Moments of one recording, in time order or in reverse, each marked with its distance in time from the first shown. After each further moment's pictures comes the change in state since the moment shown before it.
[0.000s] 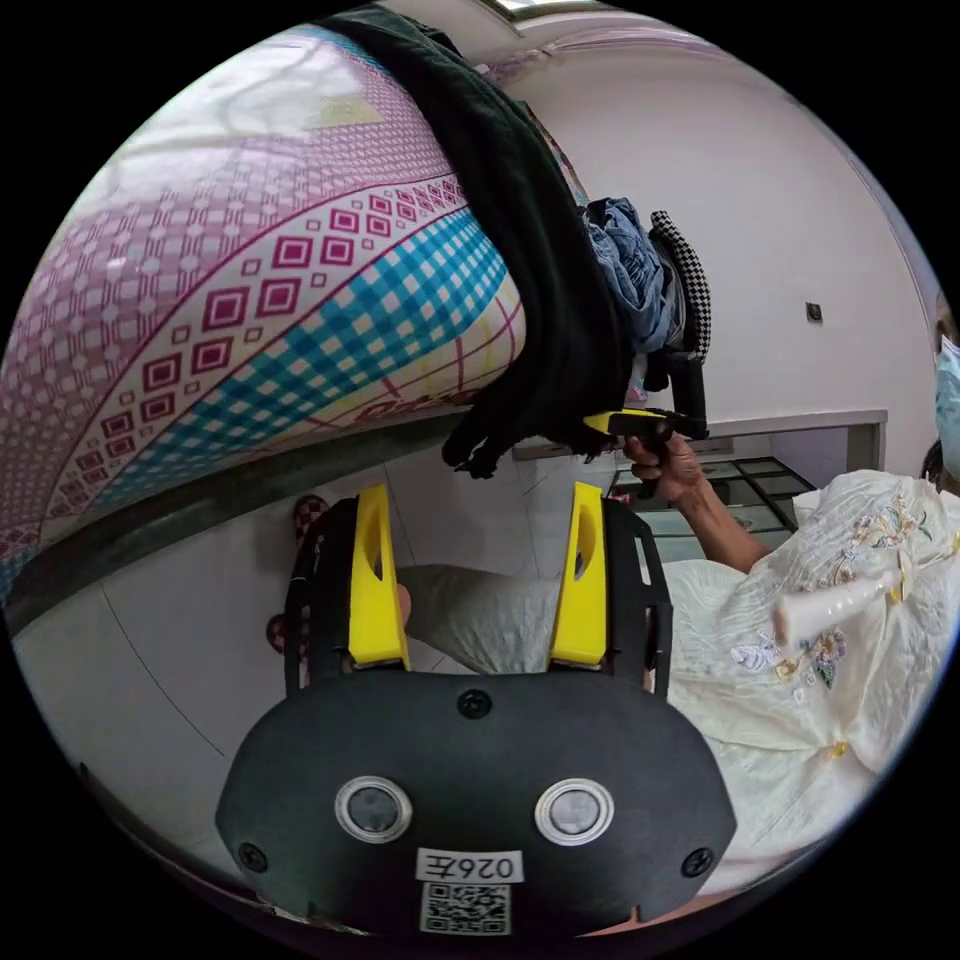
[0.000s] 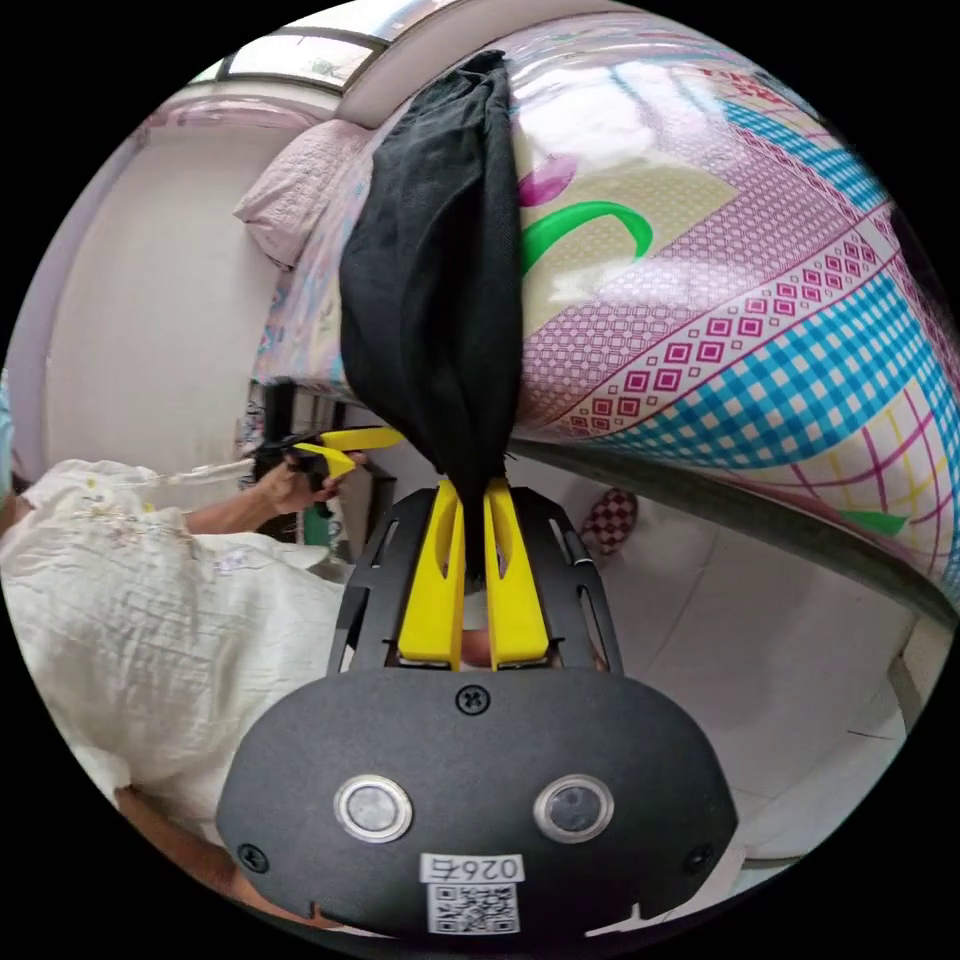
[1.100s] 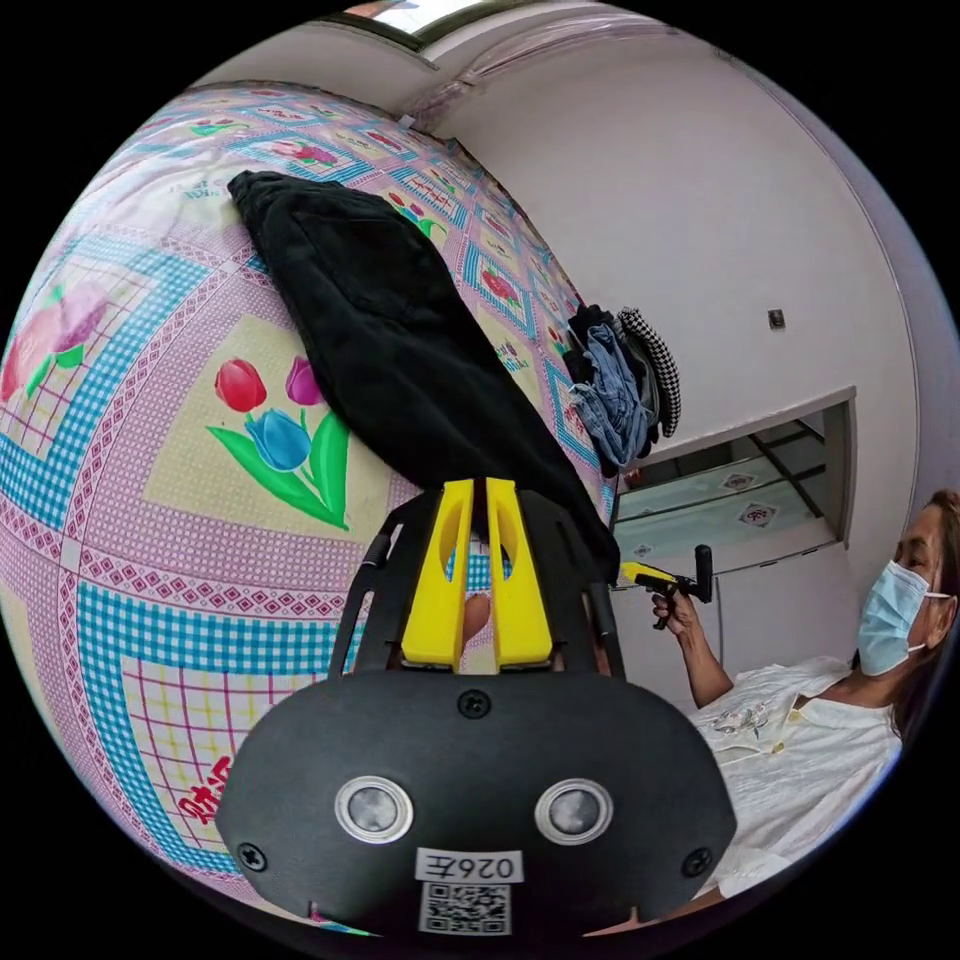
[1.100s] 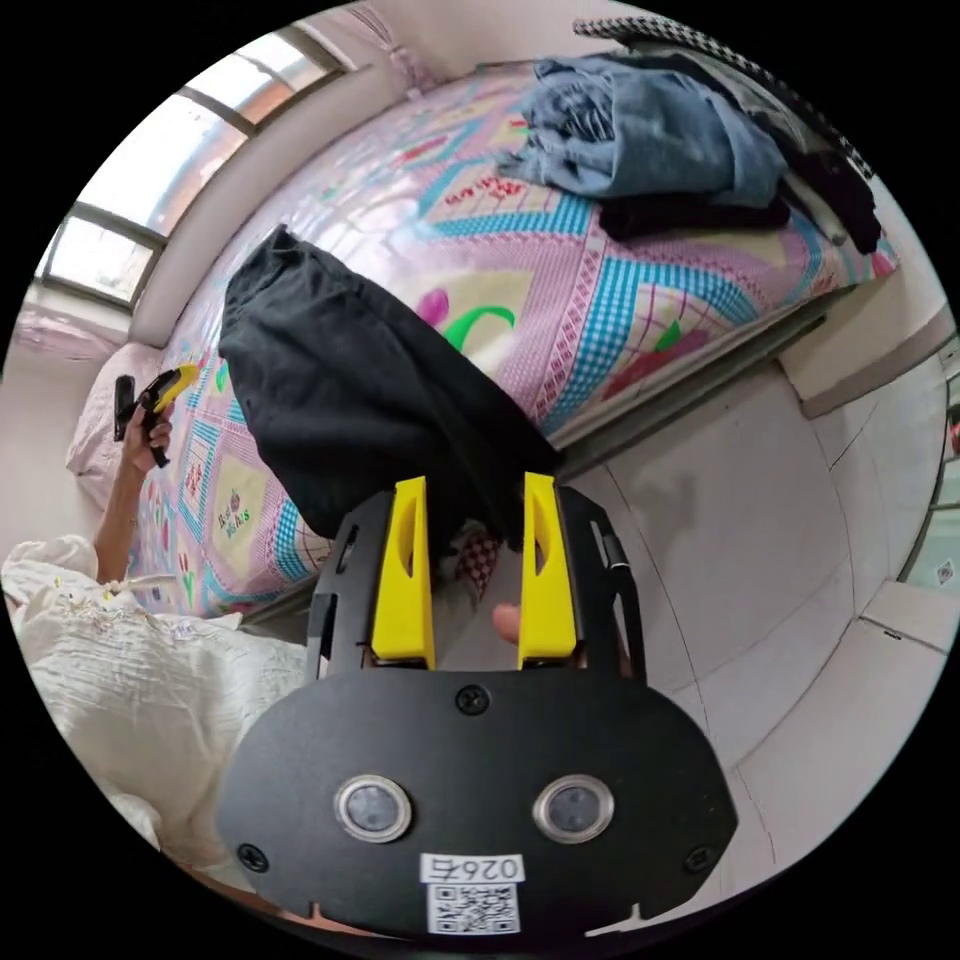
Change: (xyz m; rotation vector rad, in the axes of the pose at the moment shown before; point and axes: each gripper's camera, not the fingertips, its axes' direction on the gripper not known) left arm -0.032 -0.367 -0.196 -0.073 -0.038 0.220; right arm -0.194 0.102 0.058 0.470 0.537 0.588
